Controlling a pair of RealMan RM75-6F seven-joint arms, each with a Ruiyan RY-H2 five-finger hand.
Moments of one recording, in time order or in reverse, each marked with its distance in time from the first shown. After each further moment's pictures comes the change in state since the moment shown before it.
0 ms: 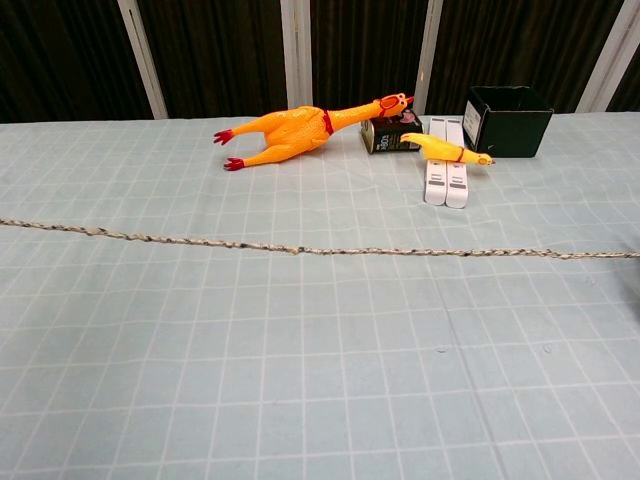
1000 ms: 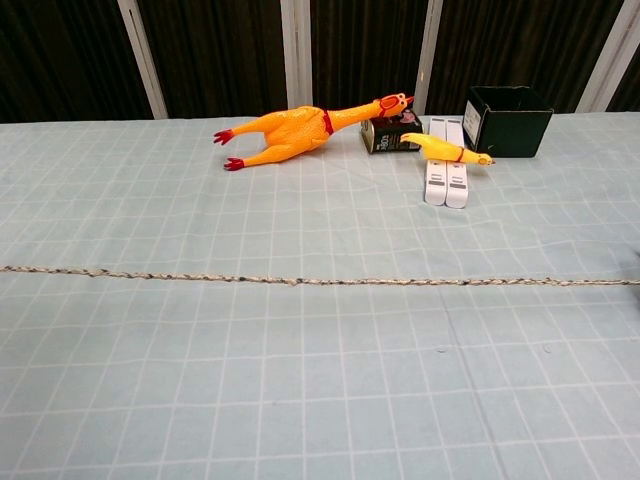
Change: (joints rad) left arm -0.013 -0.113 0.039 0.139 -0.037 -0.032 0.124; right arm -0.011 -0.053 -0.018 0.086 -0.003 -0.038 0.005
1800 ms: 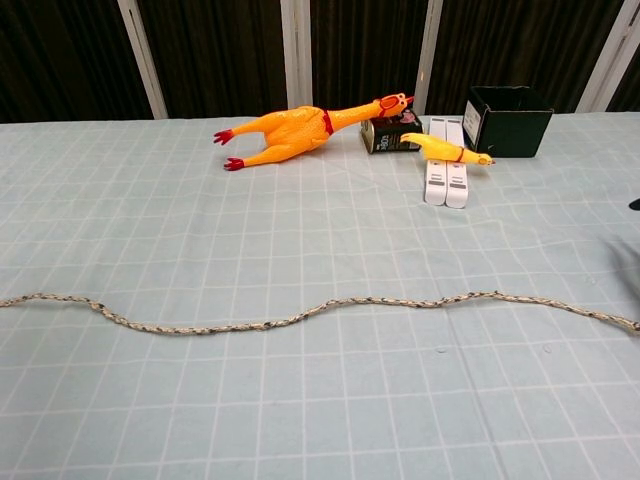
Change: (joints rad) left arm 0.023 0.071 -0.013 -0.082 0.038 0.015 -0.064; right arm -0.009 0.070 -0.001 -0.112 -0.017 0.014 -0.031
